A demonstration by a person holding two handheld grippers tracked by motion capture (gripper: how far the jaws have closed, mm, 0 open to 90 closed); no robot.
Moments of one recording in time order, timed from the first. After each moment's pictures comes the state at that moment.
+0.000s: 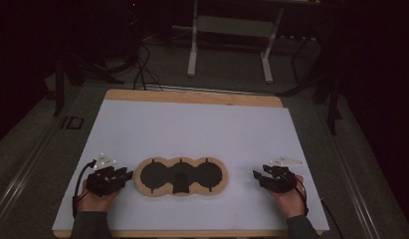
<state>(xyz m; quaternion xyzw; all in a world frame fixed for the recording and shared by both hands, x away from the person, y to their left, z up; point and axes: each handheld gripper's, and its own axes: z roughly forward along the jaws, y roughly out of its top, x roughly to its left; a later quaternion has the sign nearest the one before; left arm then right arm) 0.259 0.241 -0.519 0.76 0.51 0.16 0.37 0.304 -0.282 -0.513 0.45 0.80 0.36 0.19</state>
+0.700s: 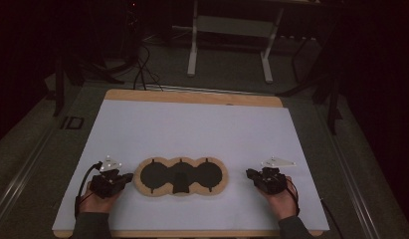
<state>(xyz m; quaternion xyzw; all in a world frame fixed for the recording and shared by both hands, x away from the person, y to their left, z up) 0.260 0.233 -0.525 0.78 0.50 0.15 0.34 0.297 -0.255 -0.510 0.44 0.80 0.38 0.16</state>
